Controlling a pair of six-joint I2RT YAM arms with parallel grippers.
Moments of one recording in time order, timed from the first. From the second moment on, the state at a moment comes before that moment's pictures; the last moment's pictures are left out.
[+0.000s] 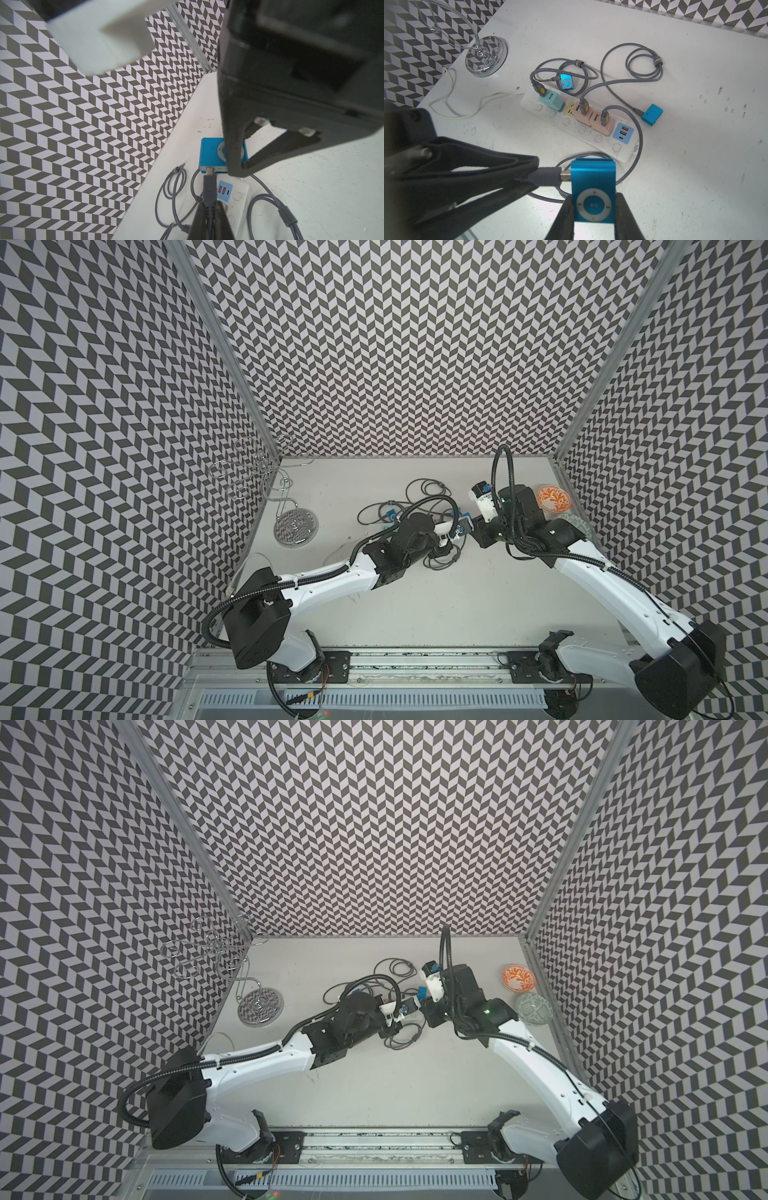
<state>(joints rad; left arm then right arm) -0.97 1.47 0.99 0.15 -0.14 0.56 0.50 1.20 1.06 -0.62 -0.18 0.06</state>
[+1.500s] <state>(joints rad) -0.88 1.46 0.89 0.27 0.14 0.58 0.60 1.12 0.97 -0.57 -0.07 0.18</state>
